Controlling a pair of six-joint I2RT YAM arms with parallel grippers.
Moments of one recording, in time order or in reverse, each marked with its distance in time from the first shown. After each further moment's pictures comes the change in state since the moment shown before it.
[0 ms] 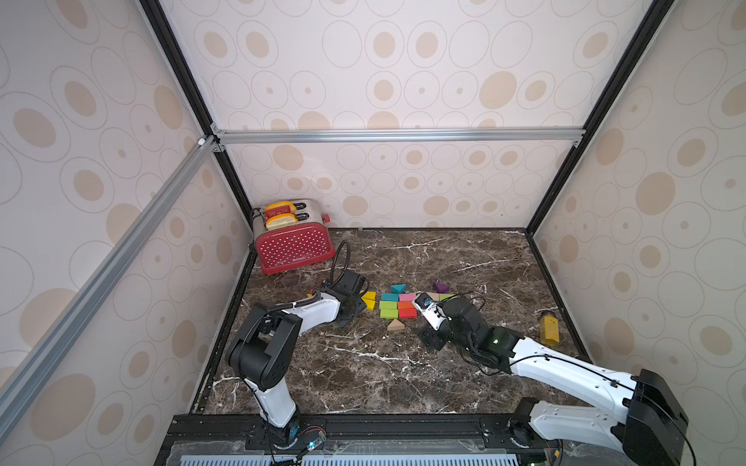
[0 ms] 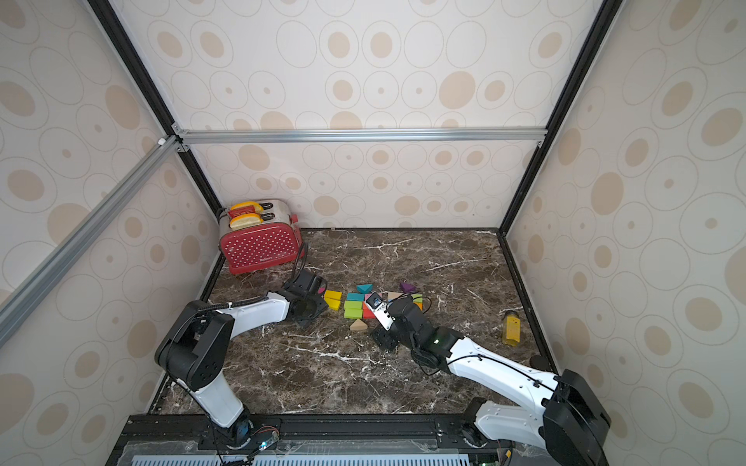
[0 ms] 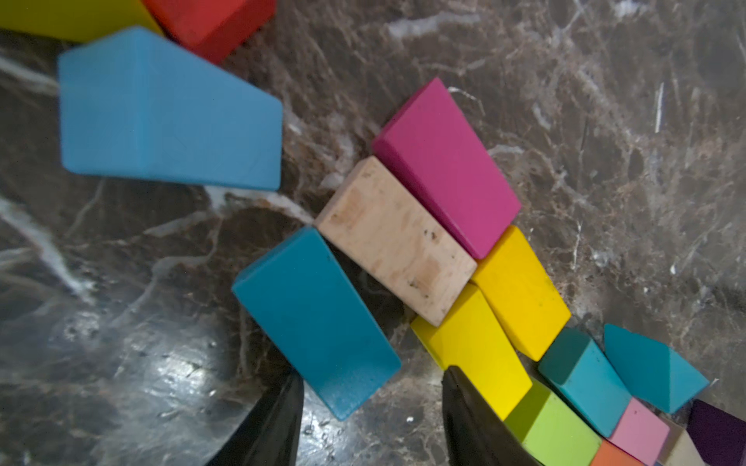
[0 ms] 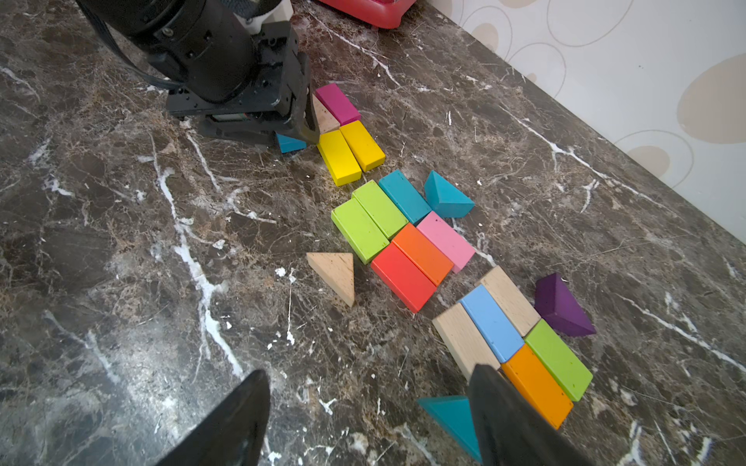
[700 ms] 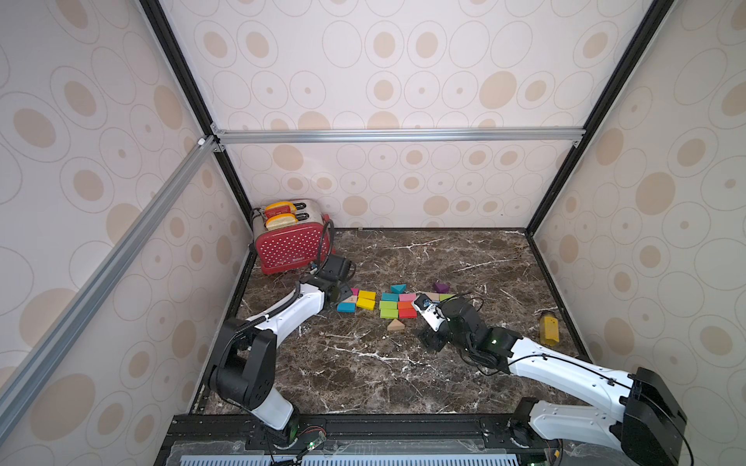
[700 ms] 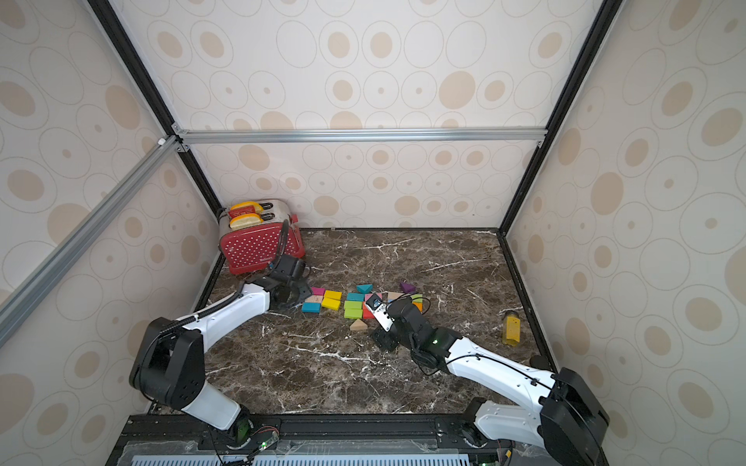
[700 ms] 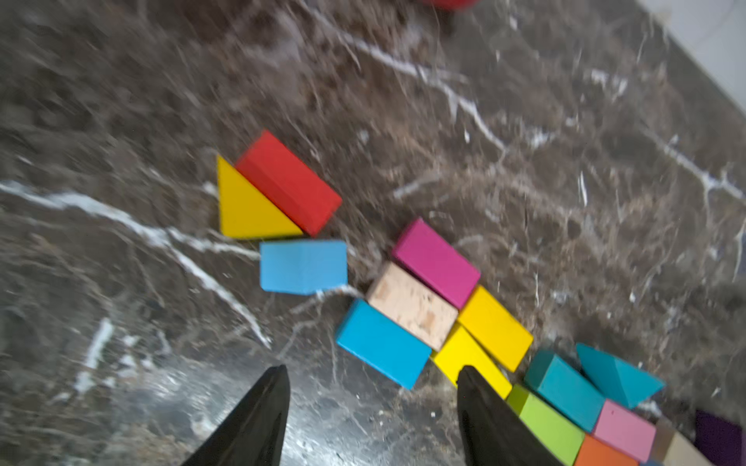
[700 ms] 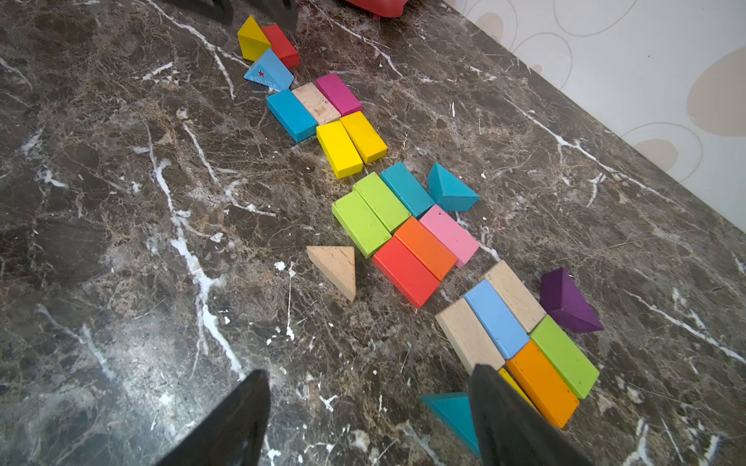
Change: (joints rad) left arm 0.142 -0.165 0.126 -0.247 -0.137 0.249; right arm 0.000 0.011 -0.012 0.008 -0.001 0.000
